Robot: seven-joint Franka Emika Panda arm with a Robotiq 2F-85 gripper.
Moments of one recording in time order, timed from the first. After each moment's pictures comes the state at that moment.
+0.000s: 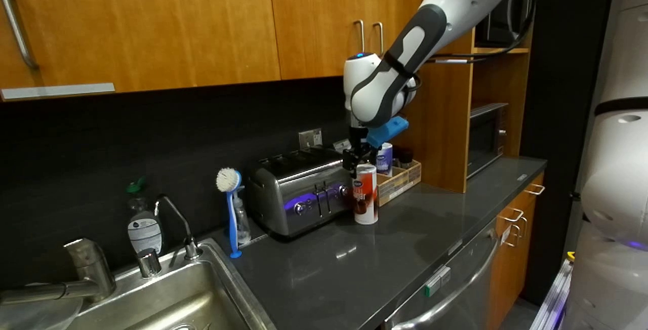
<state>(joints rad) -0.05 0.00 -0.06 -2.34 -0.33 2.55 0.13</state>
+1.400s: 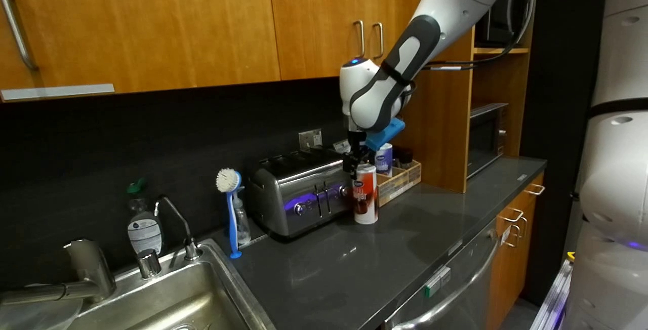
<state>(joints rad) -0.05 0.05 -0.06 -2.29 -0.42 2.56 0.15</state>
